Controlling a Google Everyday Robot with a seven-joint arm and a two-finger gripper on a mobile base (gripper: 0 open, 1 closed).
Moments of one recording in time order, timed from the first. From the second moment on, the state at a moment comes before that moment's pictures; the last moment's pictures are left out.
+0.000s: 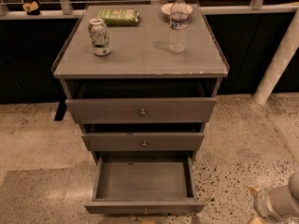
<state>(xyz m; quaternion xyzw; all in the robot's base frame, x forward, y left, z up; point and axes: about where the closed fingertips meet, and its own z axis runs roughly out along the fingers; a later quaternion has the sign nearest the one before) 0.349 -0.346 0.463 -0.50 0.84 0.14 0.16</state>
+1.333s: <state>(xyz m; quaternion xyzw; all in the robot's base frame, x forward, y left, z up) 0.279 -0.391 0.308 -0.50 0.83 0.20 0.14</state>
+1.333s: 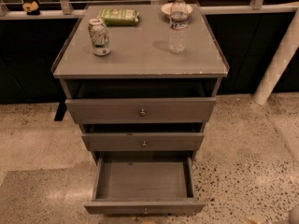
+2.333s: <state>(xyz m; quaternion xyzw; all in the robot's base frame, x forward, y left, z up) 0.291 -0.369 0.173 -0.51 0.82 0.26 0.09</state>
